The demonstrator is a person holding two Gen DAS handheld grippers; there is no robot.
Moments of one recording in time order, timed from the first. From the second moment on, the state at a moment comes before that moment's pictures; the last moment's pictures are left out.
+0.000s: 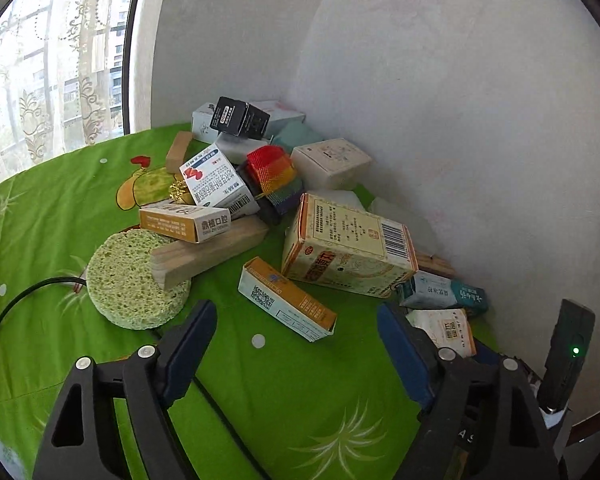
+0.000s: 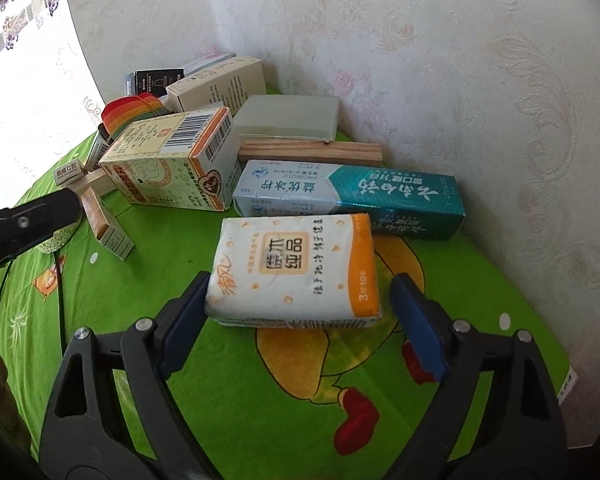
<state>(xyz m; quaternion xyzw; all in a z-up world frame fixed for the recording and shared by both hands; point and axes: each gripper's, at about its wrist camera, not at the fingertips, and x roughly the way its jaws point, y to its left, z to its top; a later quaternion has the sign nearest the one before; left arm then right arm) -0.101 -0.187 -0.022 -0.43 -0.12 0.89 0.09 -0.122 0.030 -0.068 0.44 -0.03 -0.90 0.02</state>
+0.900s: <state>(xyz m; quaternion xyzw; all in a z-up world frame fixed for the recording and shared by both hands) -0.092 -0.187 -0.038 -0.47 -0.11 0.87 0.05 -0.104 0.029 -0.061 0.43 -0.03 -0.90 0.04</state>
